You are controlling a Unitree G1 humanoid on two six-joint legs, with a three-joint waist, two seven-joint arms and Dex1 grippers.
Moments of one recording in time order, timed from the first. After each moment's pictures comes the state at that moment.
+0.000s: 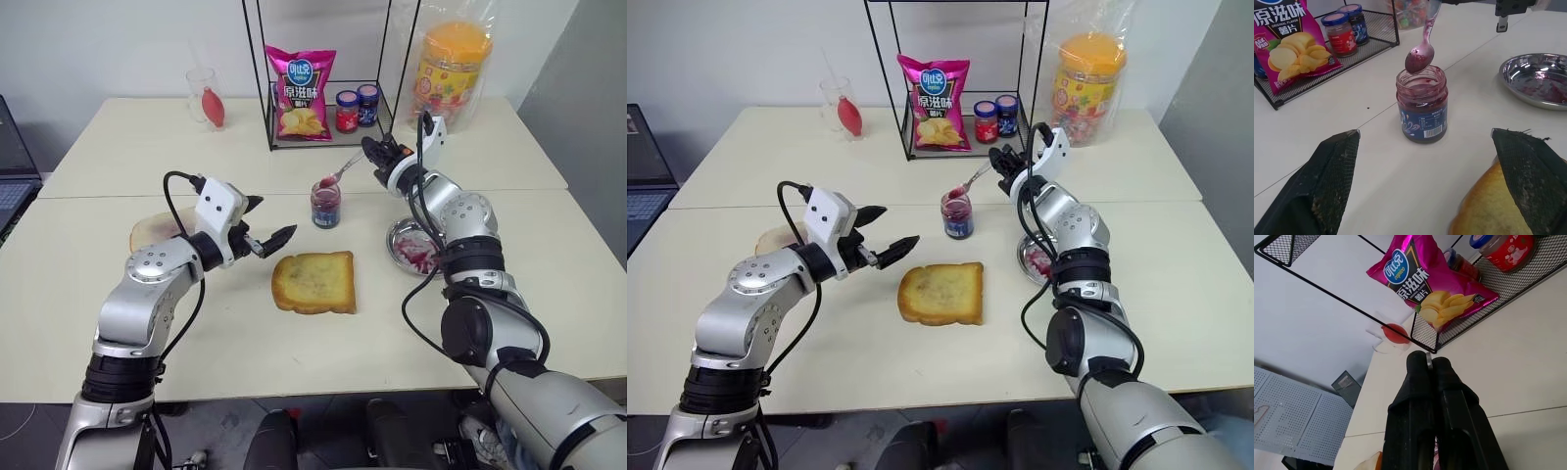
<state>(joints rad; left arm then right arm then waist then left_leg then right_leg) -0.41 0.58 0.05 -0.19 -0.35 0.51 -0.64 -1.13 -0.05 -0.47 0.71 0.67 0.64 0.19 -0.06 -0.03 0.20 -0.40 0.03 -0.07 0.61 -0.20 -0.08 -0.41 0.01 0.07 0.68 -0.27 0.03</state>
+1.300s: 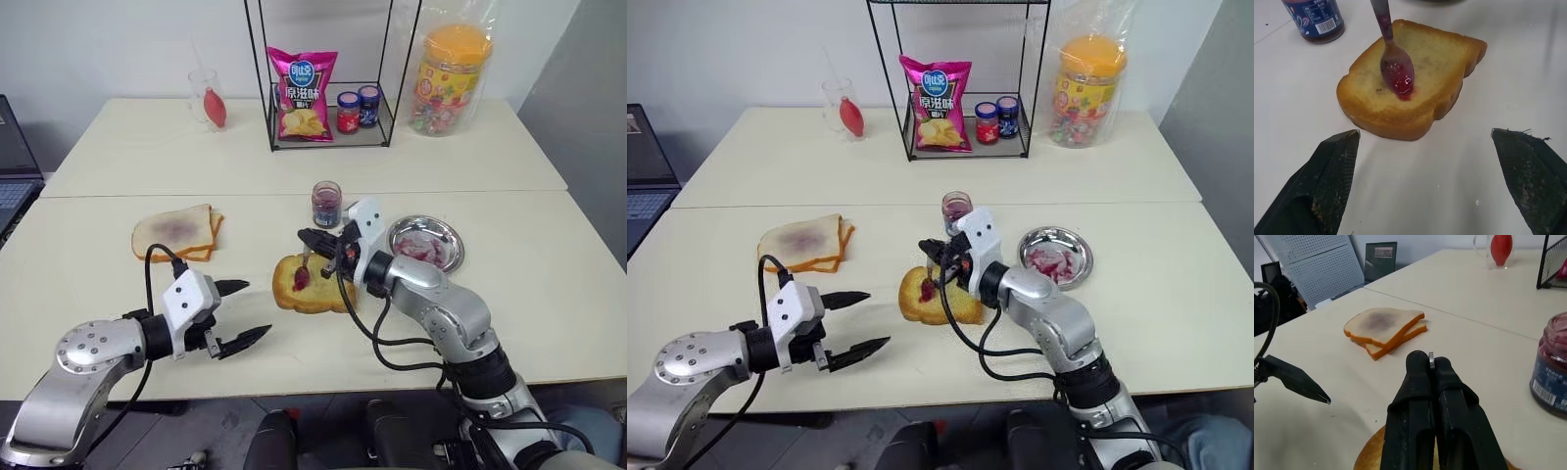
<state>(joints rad) 0.12 0.80 0.18 -0.47 -0.39 0.38 -0.93 -0.51 -0.16 0.30 -0.22 0.41 0.61 0.36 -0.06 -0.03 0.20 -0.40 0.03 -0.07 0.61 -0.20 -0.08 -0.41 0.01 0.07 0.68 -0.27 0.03</state>
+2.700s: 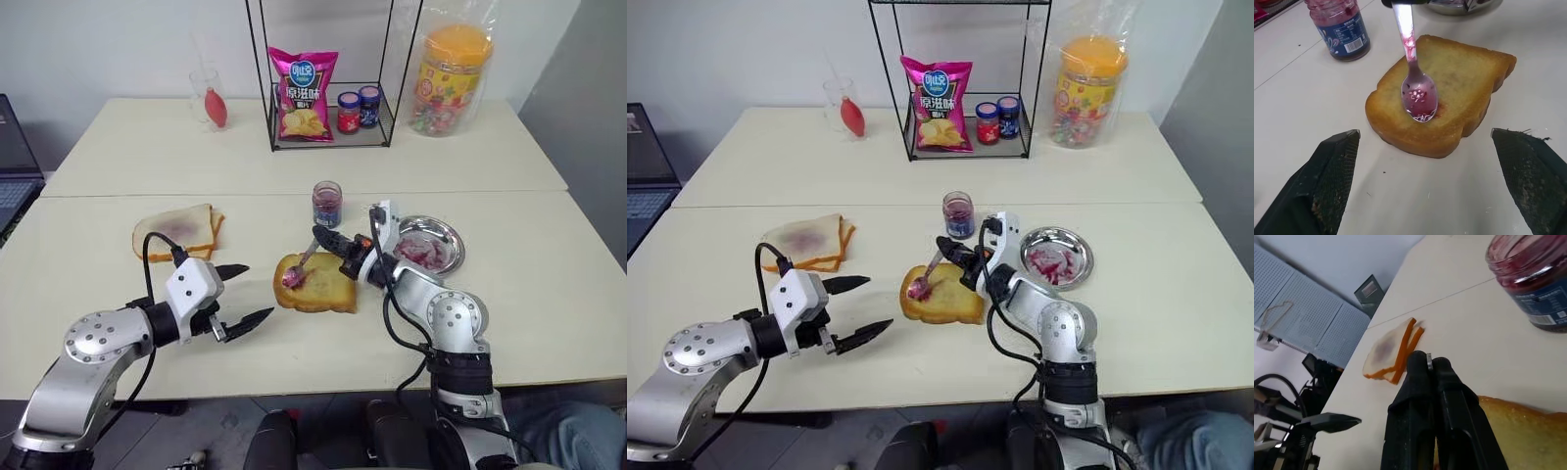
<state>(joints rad) 0.06 0.78 0.16 -0.43 -0.38 0.35 -0.86 -0.49 0.15 -0.14 -0.10 0.72 0.98 0.17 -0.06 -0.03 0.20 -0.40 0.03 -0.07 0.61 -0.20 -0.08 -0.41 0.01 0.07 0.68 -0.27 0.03</state>
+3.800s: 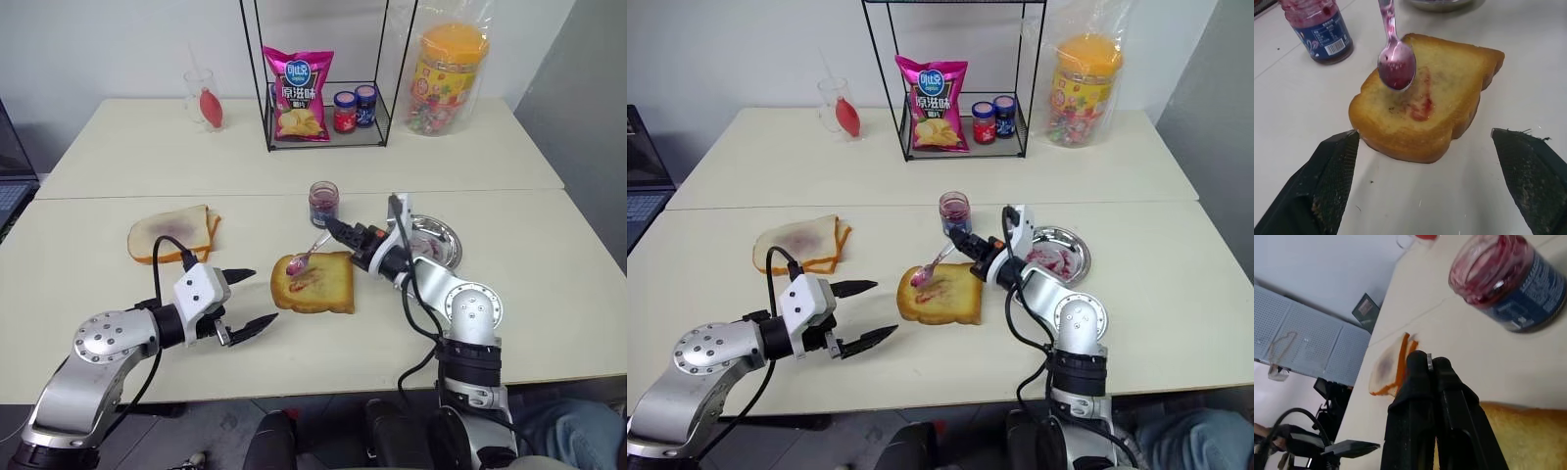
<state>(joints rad) 0.06 0.78 0.12 -0.39 -0.35 0.29 -0.89 -0.50 0.14 -0.20 -0.11 0.92 1.05 -0.01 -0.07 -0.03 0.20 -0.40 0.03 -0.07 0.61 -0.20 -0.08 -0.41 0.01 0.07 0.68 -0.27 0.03</state>
